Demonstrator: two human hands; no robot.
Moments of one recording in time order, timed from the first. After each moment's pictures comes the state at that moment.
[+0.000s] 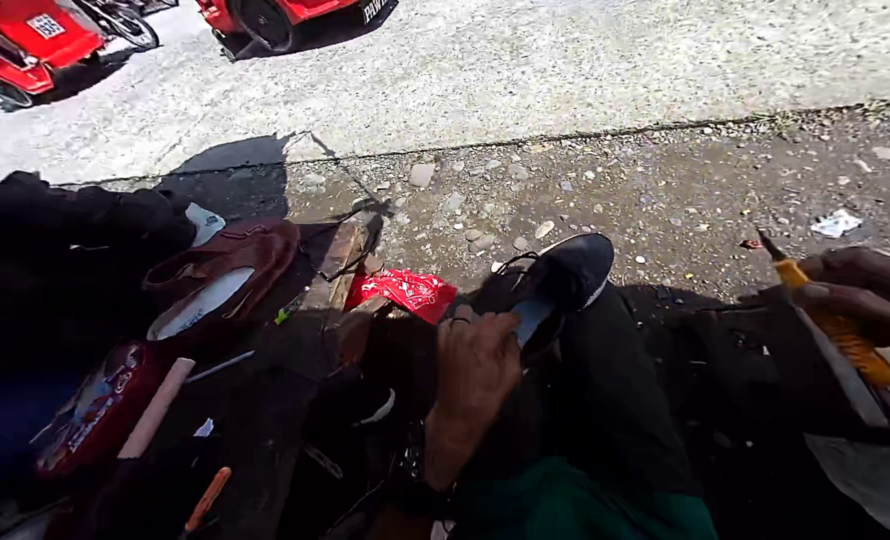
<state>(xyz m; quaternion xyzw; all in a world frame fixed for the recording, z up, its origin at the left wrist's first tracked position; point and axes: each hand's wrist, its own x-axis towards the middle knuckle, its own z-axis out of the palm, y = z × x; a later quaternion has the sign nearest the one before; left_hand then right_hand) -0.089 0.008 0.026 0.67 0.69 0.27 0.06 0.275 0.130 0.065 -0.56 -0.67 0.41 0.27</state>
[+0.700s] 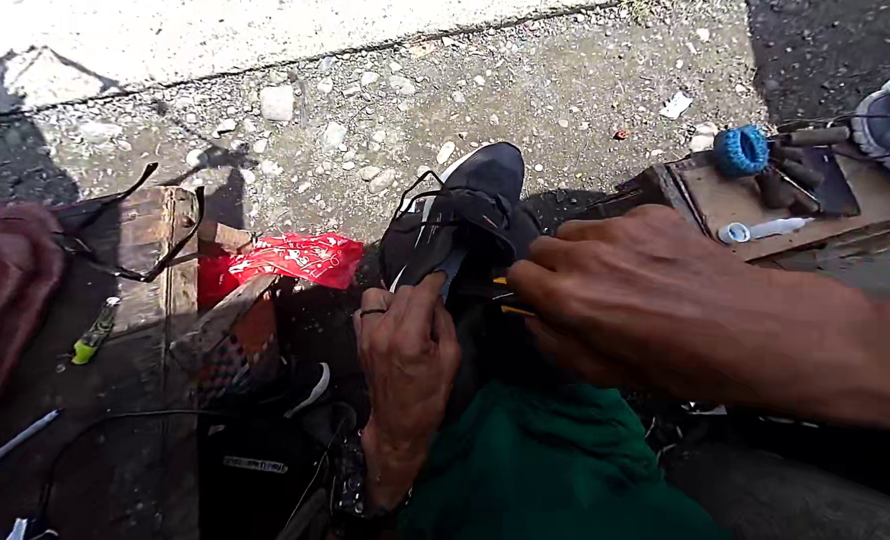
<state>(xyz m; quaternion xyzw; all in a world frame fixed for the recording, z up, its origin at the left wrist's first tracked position) -0.065 -0.012 0.004 0.68 0.65 0.34 0.03 0.135 0.059 0.124 -0.27 -0.96 0.05 0.00</state>
